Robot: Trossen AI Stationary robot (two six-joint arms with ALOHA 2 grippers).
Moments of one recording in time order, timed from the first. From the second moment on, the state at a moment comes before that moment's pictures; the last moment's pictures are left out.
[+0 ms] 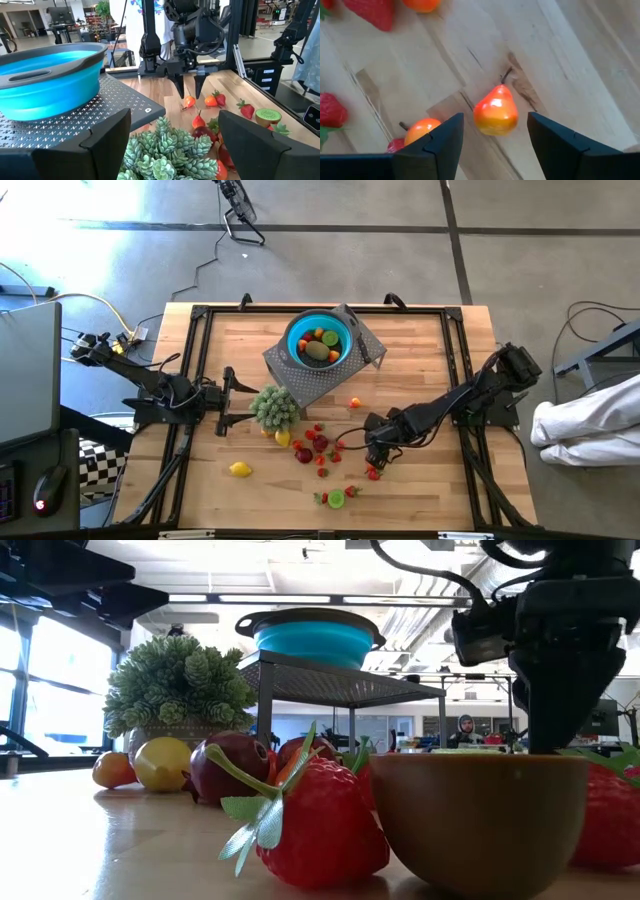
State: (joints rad) left arm -0.43 0.40 0.15 0.25 -0.40 0.06; right arm 0.42 1.64 0.90 -0.50 0.07 1.00
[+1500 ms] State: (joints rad) left arm -0.43 0.40 0.15 0.22 -0.40 0.04; right arm 0.45 1.73 0.89 -0.38 0.14 1.07
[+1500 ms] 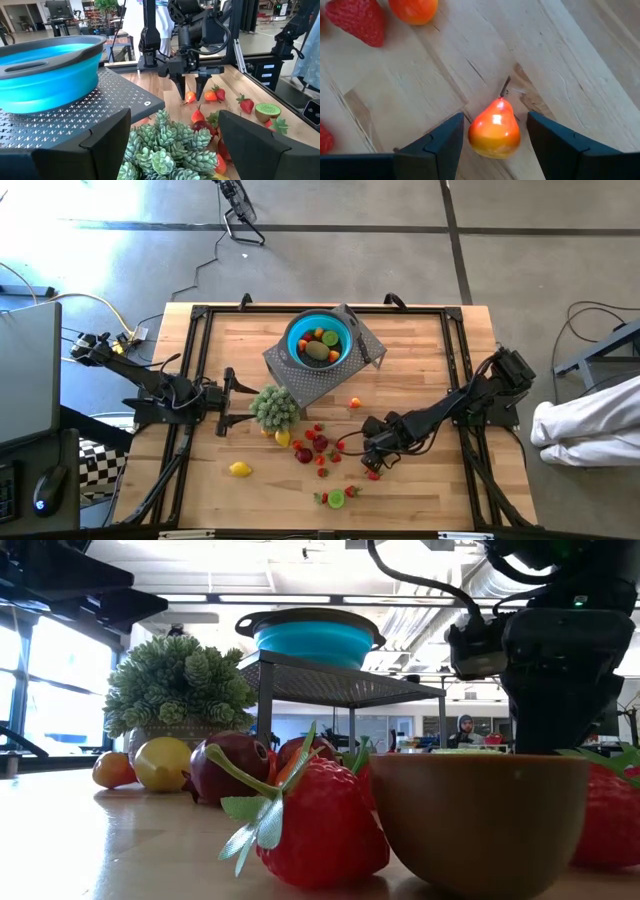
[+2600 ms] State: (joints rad) left arm -0.43 0.40 0.15 0.22 -0.40 0.04; right arm 0.45 1.73 0.88 -0.38 0.14 1.07
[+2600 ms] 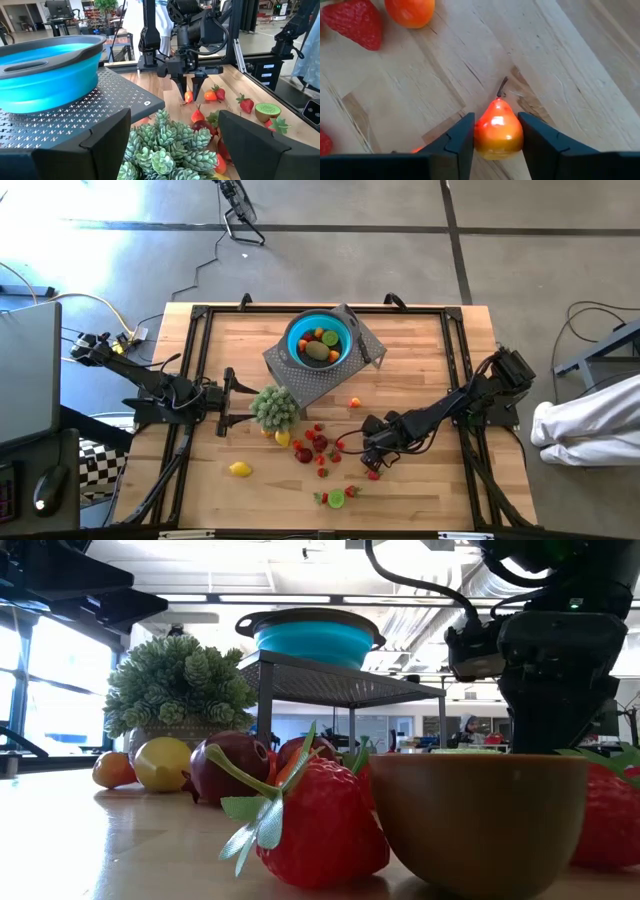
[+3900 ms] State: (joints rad) left arm -0.43 0.39 0.15 0.21 -0.40 0.04; right arm 0.36 1.49 0.88 -0.09 0.26 0.76
